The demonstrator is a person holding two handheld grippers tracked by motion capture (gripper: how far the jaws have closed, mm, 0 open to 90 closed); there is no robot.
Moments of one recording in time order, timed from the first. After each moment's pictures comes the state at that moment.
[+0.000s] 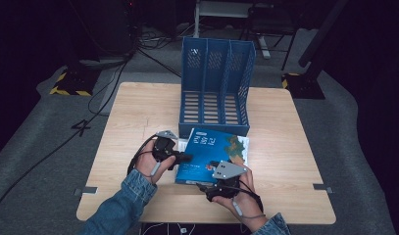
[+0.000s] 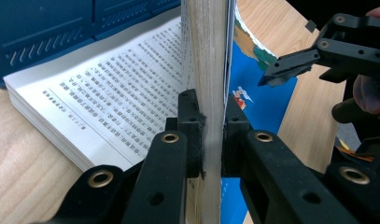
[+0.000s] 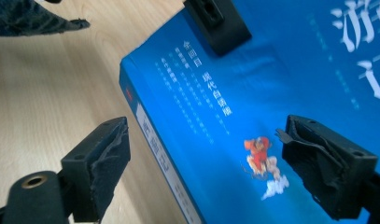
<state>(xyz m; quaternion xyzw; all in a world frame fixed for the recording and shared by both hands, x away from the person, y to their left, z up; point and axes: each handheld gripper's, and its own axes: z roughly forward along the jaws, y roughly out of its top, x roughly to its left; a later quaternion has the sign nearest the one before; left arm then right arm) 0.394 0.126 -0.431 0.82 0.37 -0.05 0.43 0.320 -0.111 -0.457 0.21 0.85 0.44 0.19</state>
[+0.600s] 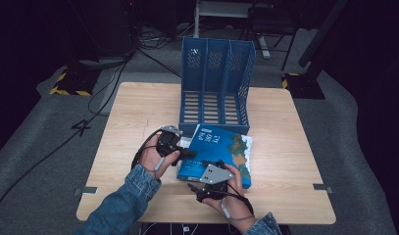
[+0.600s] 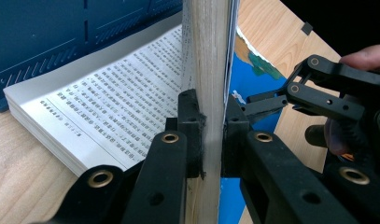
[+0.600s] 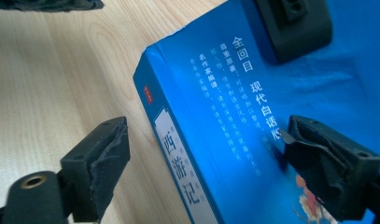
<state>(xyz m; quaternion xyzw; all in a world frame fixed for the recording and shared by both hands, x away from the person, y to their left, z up) 0.400 0.116 -0.419 0.83 0.37 -0.06 0.43 0.318 -0.083 -0.471 0.17 0.86 0.42 0.24</state>
